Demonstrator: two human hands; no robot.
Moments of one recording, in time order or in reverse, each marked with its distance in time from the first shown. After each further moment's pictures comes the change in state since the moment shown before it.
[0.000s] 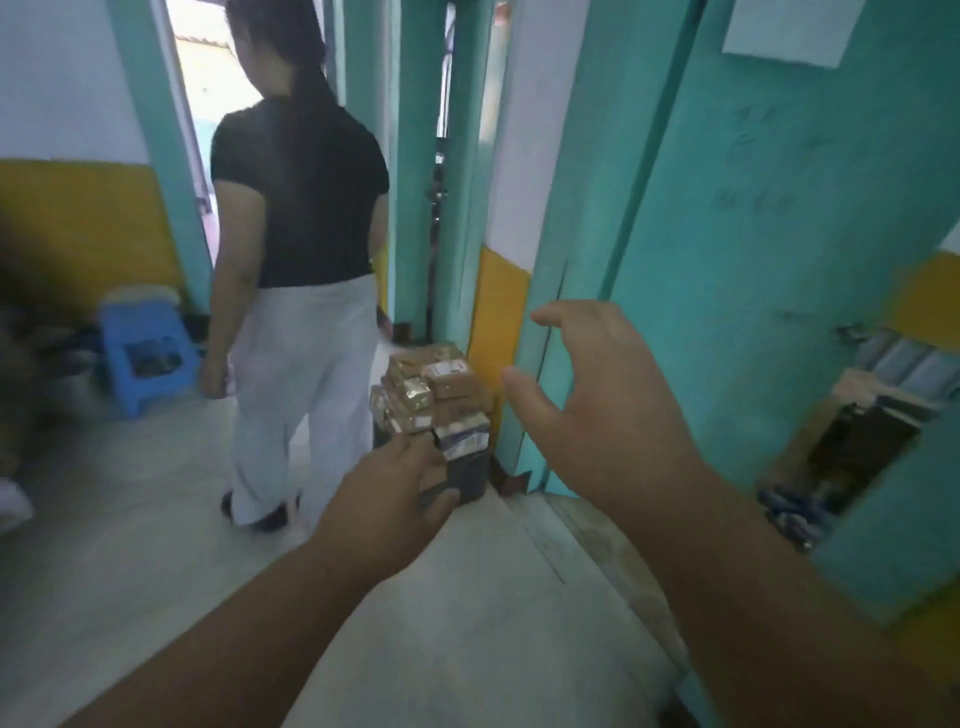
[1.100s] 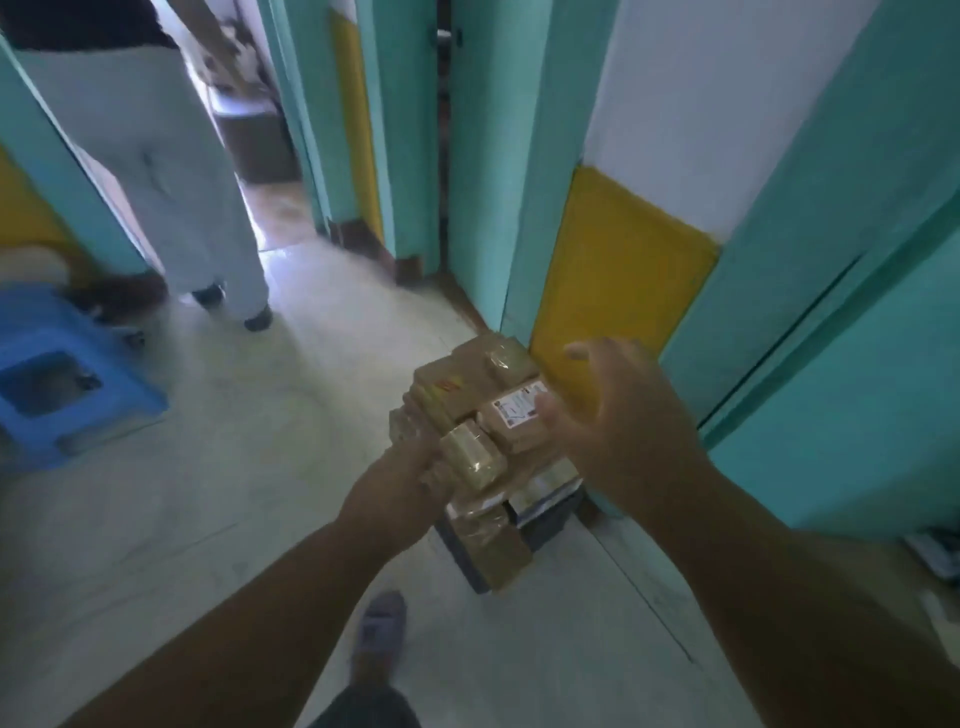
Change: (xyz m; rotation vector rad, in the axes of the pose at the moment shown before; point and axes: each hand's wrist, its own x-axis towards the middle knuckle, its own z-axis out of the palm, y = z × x) left_hand 0.570 -0.415 0.184 -0.185 -0.456 -0.256; right_hand 0.457 0.222 0.535 -0.017 -0.314 0.336
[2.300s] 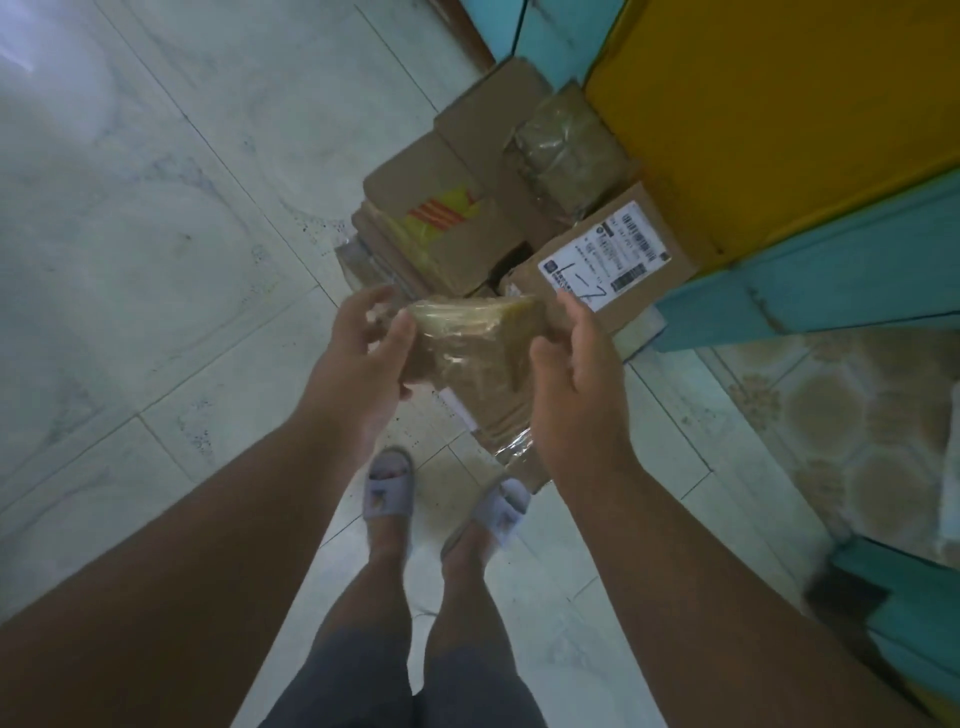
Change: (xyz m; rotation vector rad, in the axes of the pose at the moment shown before) left_hand 0.269 -0.166 0.099 -0.819 -0.083 -0.564; right_hand 0.125 0.113 0.346 0.495 -0.172 0.732
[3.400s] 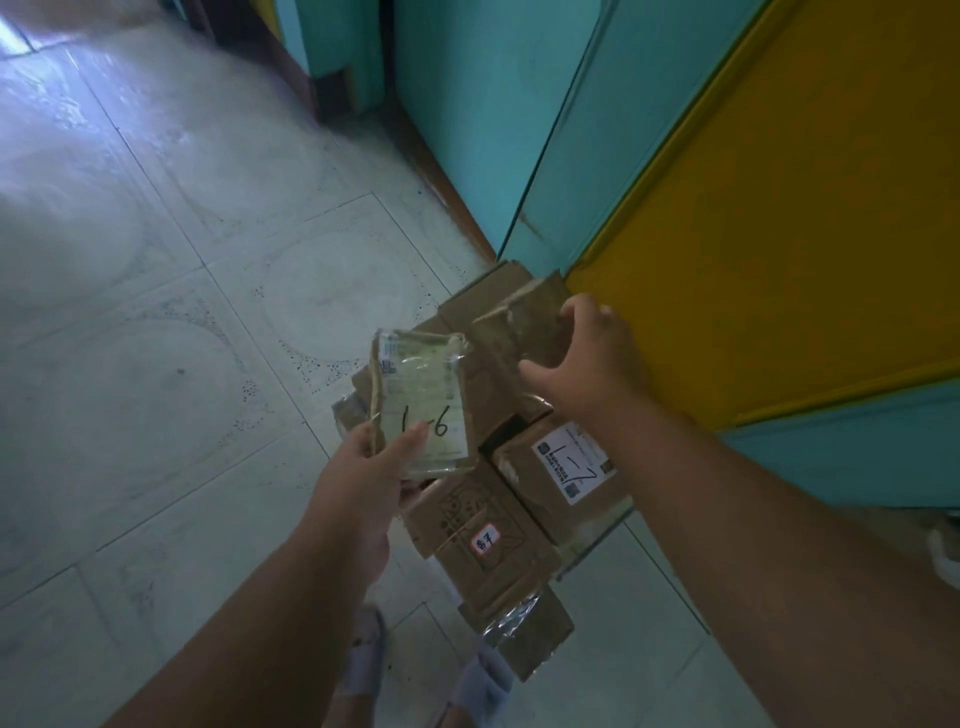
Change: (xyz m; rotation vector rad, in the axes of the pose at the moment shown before) left_hand 0.042 0.057 0.006 -0.362 -0.003 -0.169; right_hand 0.193 -0.065 -0.028 -0.714 0.072 -0.284
